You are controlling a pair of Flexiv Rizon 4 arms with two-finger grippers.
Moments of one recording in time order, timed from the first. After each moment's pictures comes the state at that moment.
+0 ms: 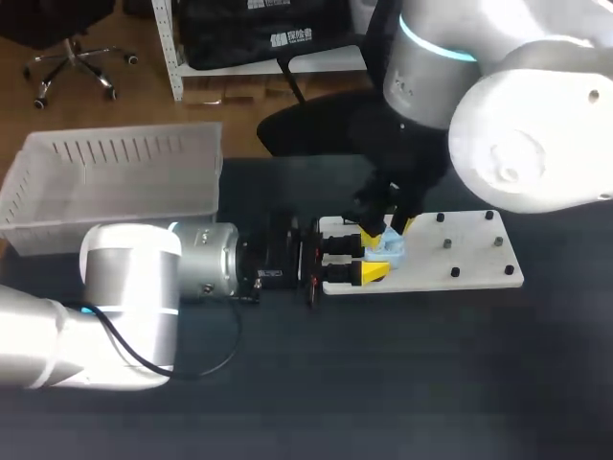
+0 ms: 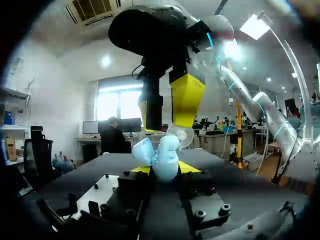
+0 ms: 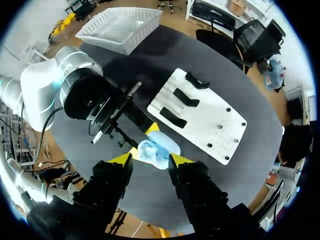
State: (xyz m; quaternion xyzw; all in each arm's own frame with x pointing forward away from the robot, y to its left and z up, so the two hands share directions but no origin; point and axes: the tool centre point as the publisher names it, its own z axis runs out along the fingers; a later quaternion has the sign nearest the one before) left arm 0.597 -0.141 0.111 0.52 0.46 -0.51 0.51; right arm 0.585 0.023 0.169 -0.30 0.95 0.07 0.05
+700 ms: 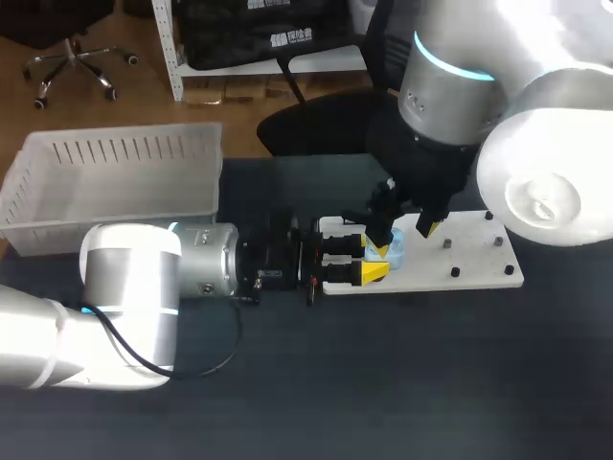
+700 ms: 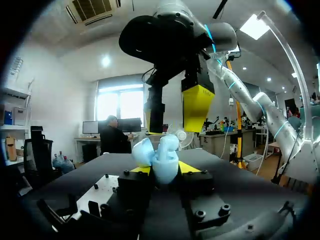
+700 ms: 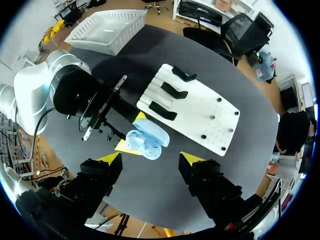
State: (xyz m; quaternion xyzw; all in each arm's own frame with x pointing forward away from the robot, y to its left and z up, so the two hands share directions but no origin) left arm 0.597 -0.141 0.111 0.52 0.46 -0.51 0.51; right arm 0.580 0.007 0.163 -0.27 0.96 0.05 0.07
